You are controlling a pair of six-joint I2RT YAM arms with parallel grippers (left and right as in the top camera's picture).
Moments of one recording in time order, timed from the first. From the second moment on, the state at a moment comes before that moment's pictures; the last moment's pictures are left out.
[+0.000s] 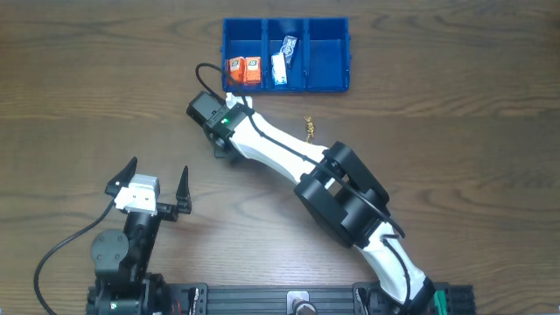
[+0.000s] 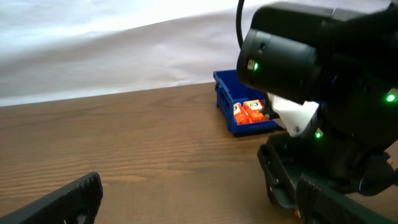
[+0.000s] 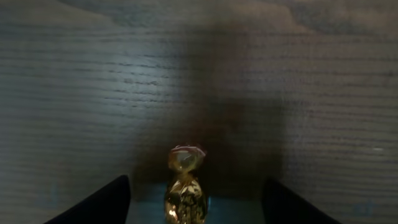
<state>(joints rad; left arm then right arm) -0.01 0.01 0.03 -0.11 0.18 0.07 0.85 2.27 1.74 -0.82 0.20 0.80</state>
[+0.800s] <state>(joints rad) -0.01 0.01 0.03 -0.11 0.18 0.06 0.85 2.28 1.74 -0.81 0.21 0.80</state>
